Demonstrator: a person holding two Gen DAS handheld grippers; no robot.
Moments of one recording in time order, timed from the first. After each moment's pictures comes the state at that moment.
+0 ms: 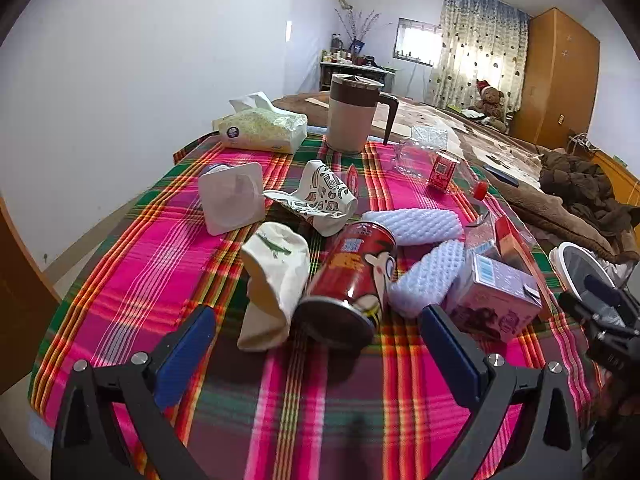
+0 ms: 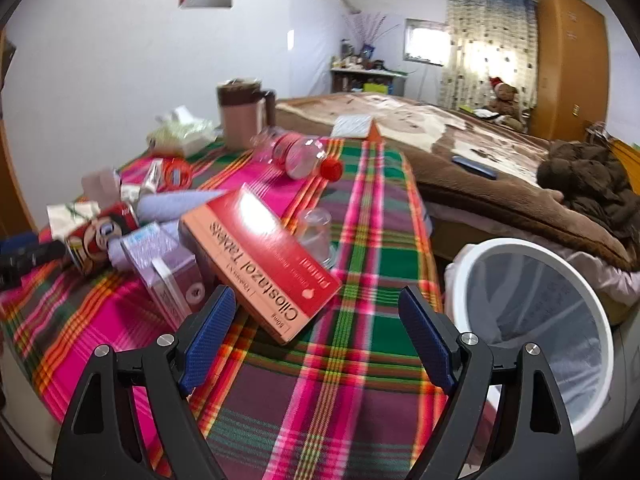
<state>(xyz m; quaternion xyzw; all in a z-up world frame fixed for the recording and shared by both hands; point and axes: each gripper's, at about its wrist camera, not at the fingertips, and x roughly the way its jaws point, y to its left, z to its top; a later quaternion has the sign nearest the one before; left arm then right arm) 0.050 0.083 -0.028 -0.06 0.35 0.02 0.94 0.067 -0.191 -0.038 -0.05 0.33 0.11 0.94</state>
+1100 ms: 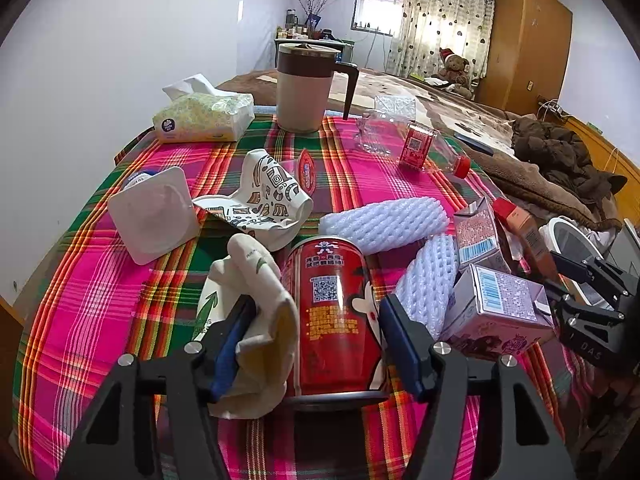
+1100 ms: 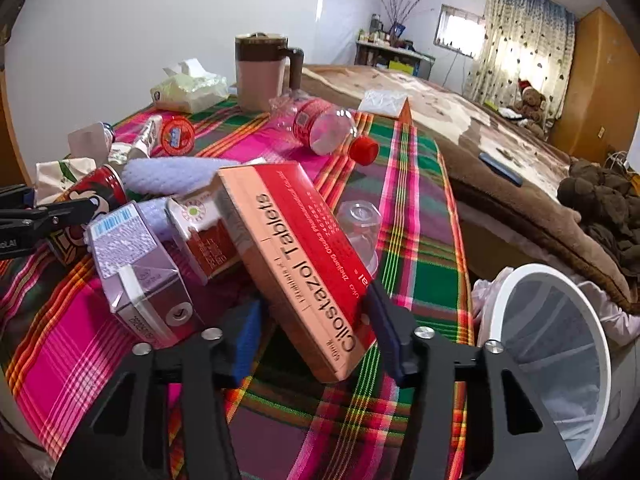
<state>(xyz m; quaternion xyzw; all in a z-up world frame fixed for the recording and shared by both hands) 0.100 0.070 -0.036 -0.03 0.39 -0.06 0.92 0.094 -0.167 -0.040 -0.12 0.35 0.11 0.92</state>
